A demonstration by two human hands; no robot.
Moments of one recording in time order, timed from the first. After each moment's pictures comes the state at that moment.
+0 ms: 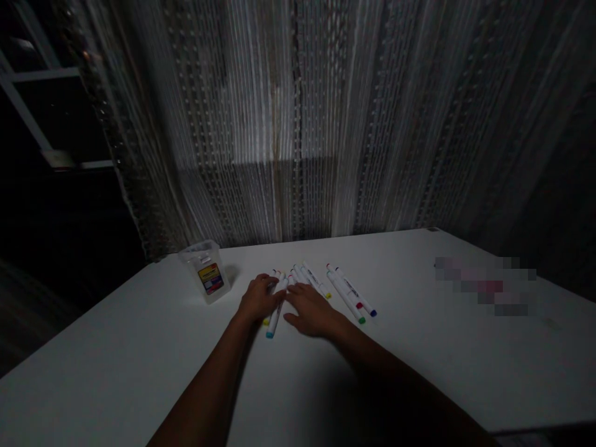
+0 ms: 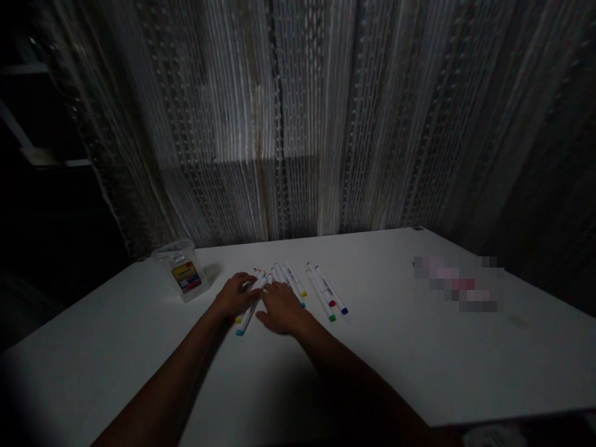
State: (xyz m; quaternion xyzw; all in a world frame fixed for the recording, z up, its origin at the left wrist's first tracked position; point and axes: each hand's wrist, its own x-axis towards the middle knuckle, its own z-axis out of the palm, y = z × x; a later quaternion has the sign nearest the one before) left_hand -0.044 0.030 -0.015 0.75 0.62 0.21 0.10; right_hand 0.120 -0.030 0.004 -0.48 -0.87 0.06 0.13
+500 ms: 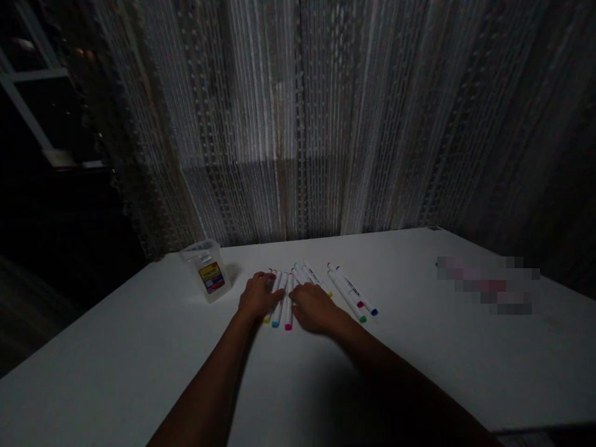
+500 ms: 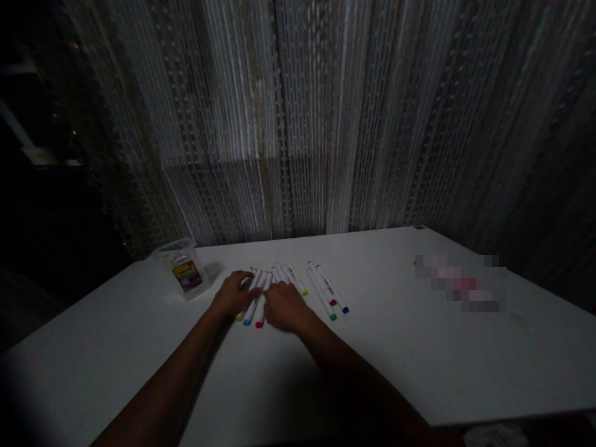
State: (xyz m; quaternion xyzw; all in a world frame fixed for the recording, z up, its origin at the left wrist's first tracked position) left_hand -0.045 0.026 -0.010 0.72 0.65 0.22 0.09; right_hand 0.119 -0.034 0.016 -0.50 -0.86 0.01 0.09
